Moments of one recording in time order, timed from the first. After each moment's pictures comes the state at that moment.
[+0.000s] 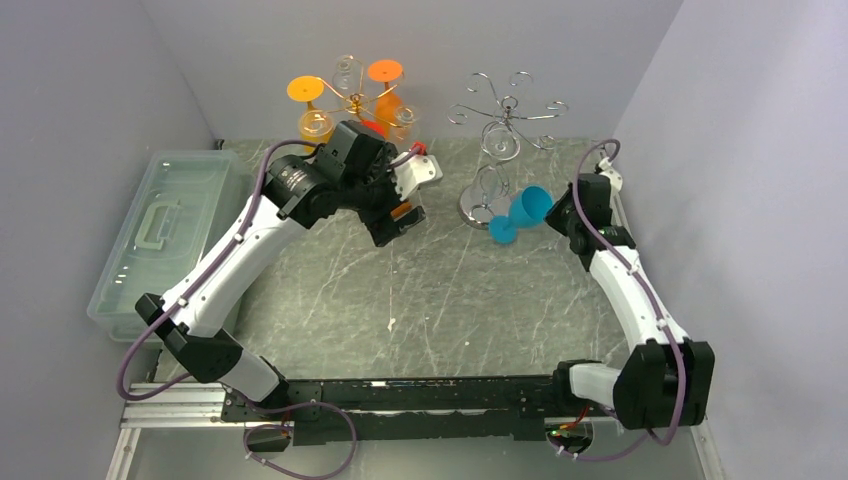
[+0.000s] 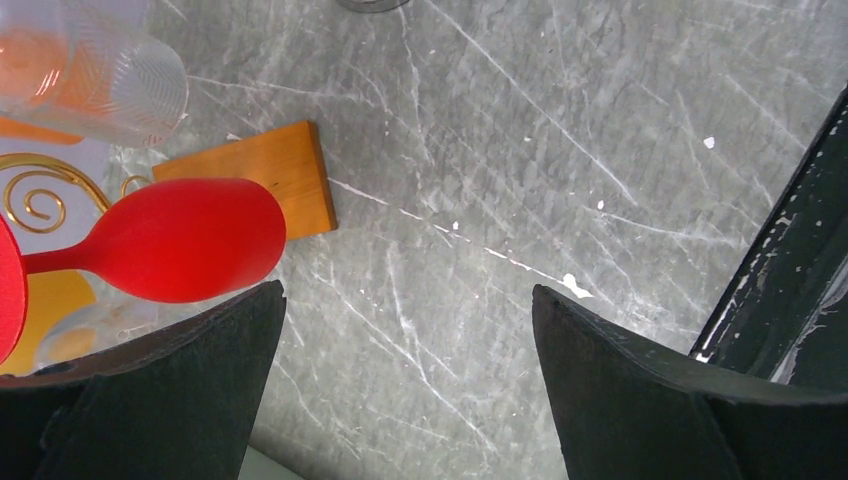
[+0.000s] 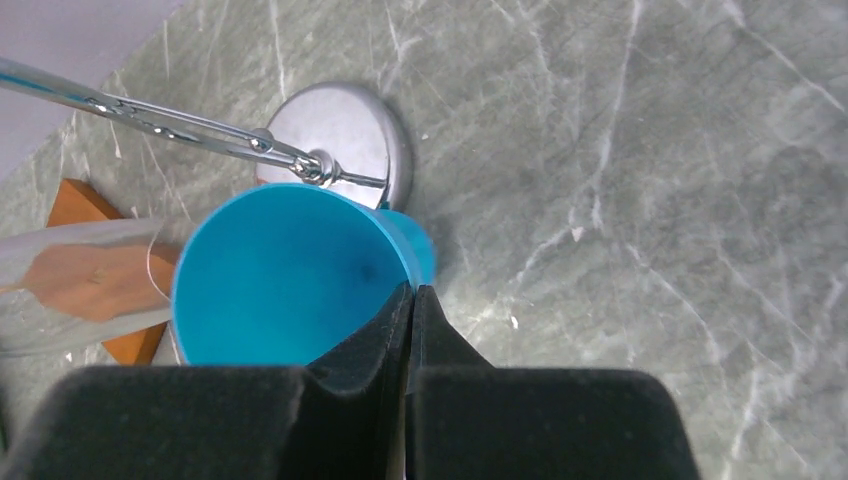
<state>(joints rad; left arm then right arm) -0.74 1.52 1.88 -1.10 0.12 0.45 0.04 1.22 0.92 -0.29 0.13 0.61</state>
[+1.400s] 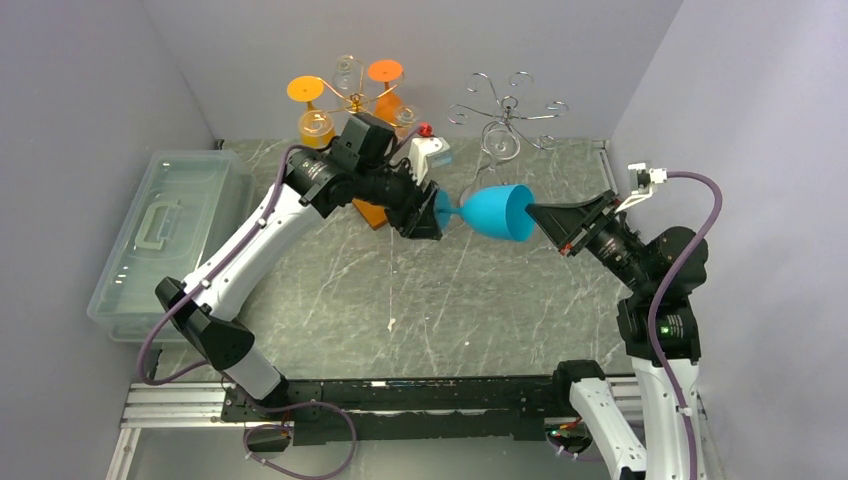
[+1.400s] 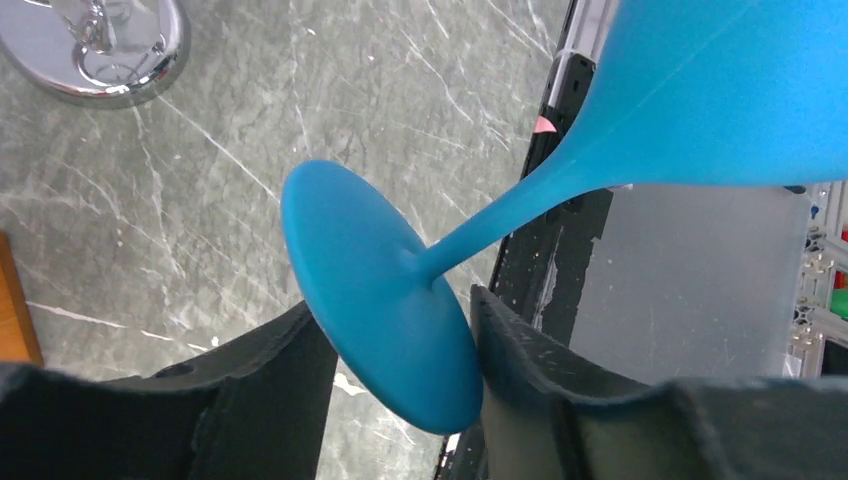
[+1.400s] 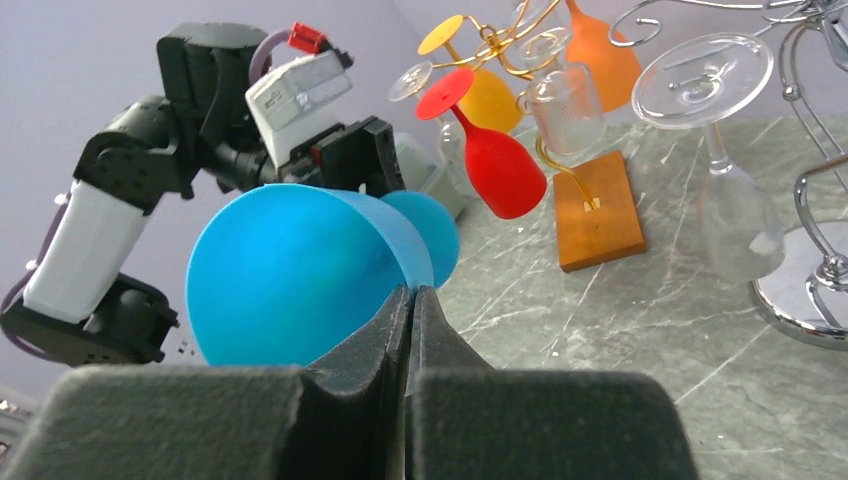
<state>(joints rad) -0.71 1.59 1.86 -0.97 0.60 0.08 0.04 0.65 1.06 -0.28 -0.66 0.71</state>
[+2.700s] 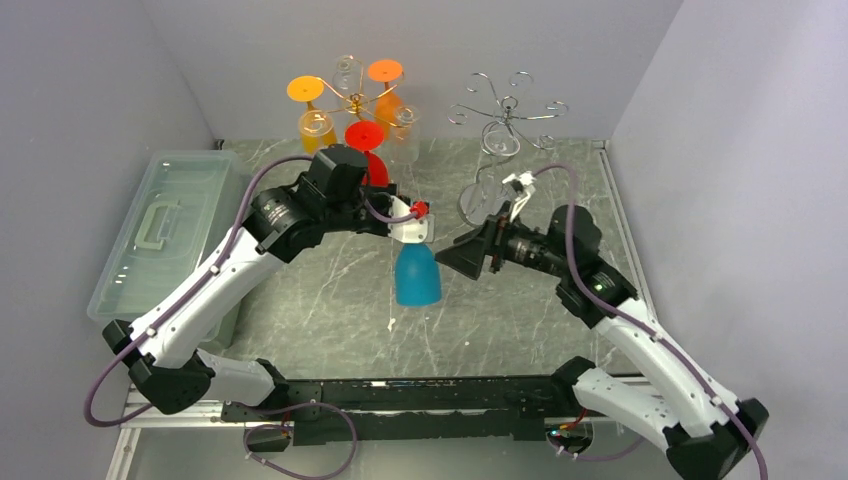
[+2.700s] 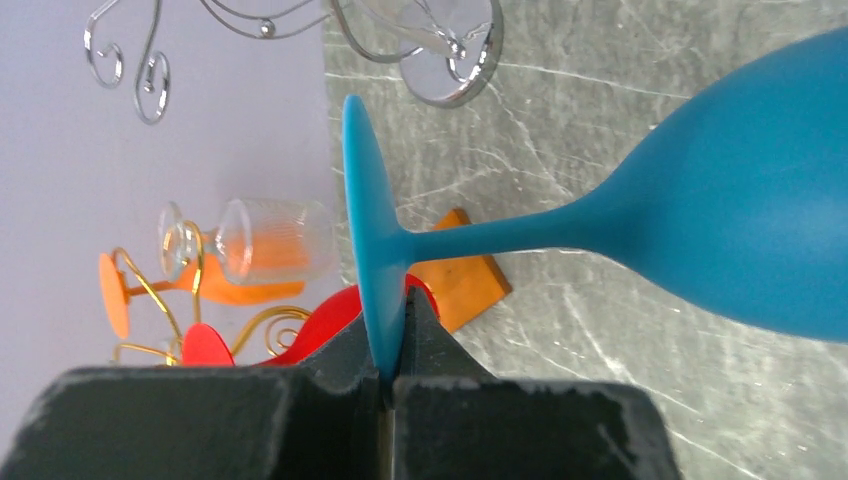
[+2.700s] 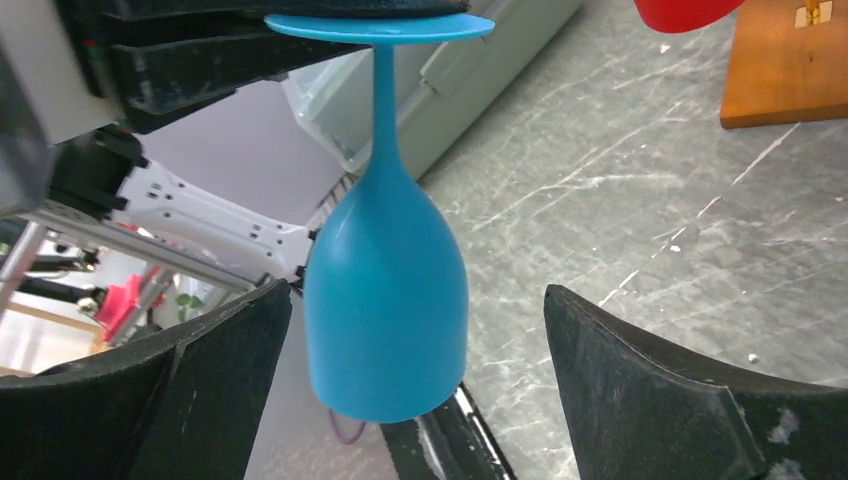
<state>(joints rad) -0.79 1.33 1.64 -0.87 0.17 1.01 0.56 0.83 0.89 -0.15 -0.57 0.63</state>
